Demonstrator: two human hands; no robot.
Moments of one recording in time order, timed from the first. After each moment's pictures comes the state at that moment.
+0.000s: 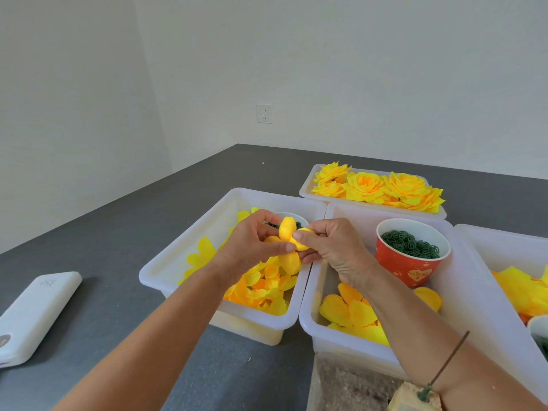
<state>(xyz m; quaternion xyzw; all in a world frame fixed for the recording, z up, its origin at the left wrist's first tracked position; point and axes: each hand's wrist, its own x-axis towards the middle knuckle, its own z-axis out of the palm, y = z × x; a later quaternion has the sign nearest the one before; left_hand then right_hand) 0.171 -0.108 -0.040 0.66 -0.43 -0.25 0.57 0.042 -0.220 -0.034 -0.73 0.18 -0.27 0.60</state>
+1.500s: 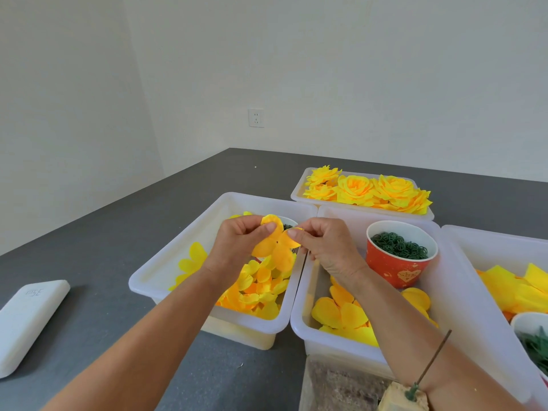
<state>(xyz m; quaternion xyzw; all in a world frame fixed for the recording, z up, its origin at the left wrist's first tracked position) 0.160 -0.106 -0.033 0.60 -0.39 -0.22 0.66 0.042 -0.225 -0.035 -0.78 0.22 -0.33 0.49</state>
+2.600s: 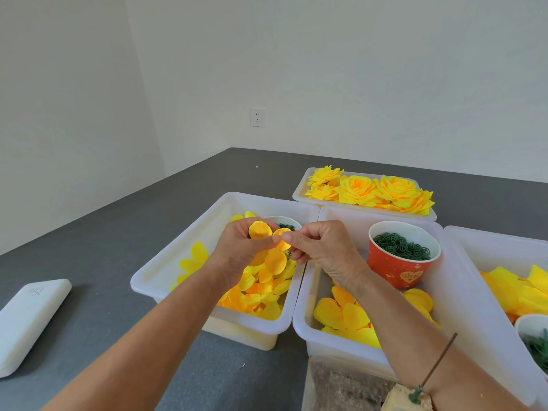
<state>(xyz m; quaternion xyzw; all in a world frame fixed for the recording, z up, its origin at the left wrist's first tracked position) 0.161 -0.107 -0.034 0.62 -0.37 -0.24 0.65 0.041 -0.218 -0.033 -0.76 0.16 -0.30 0.55</state>
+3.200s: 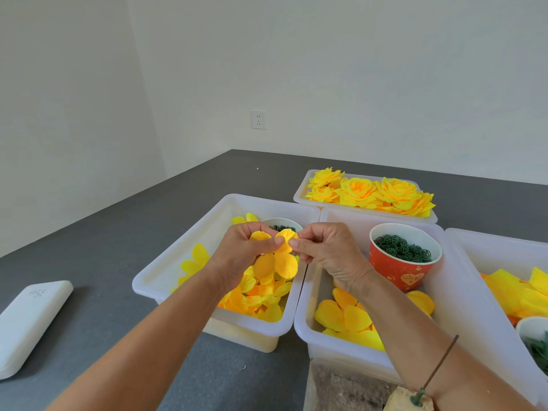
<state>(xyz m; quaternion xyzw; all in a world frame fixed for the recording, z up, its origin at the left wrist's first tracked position) 0.159 -0.103 -0.029 0.62 -0.35 -0.29 0.64 0.039 -0.219 -0.033 -0.75 0.15 -0.32 0.56</state>
